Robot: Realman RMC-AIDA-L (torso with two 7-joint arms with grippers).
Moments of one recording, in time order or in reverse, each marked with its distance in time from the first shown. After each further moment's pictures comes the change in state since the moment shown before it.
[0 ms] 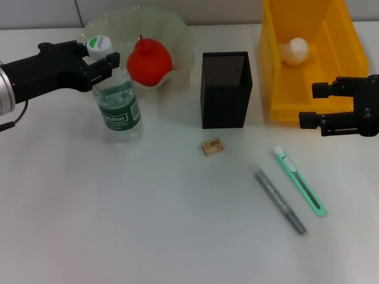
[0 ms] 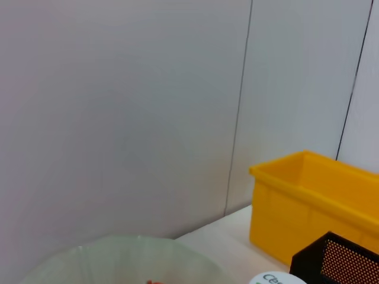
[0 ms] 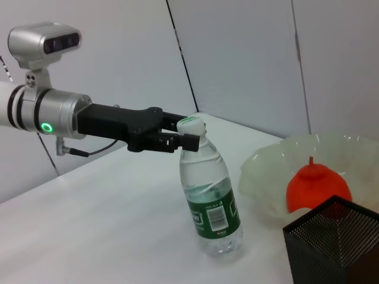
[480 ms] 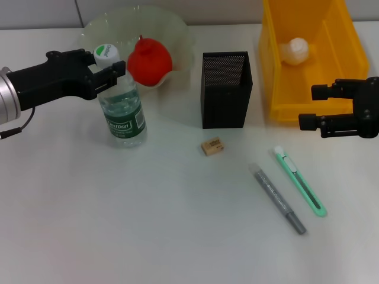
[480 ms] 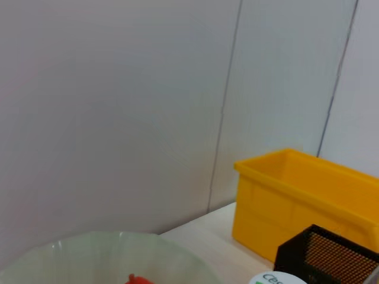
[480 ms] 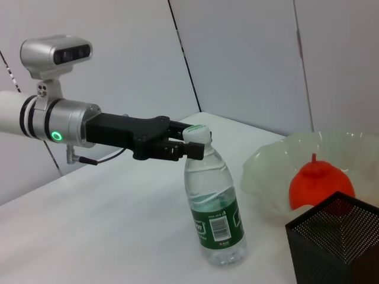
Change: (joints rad) left arm -0.053 0.000 -0.051 -0.137 -0.058 0.056 0.112; right arm 0.002 -0.003 0.001 0.019 0.000 0.000 -0.008
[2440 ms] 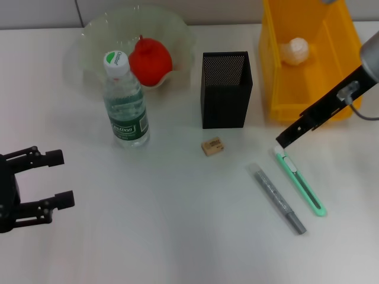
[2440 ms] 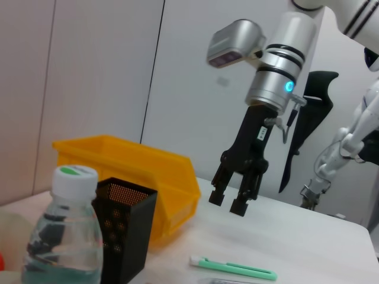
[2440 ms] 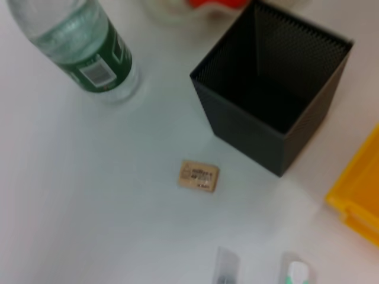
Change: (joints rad) left arm 0.010 0.139 -0.481 -0.451 0.128 0.850 0.478; right arm 0.432 0.000 -0.349 -0.044 -0.696 -0.053 0.820
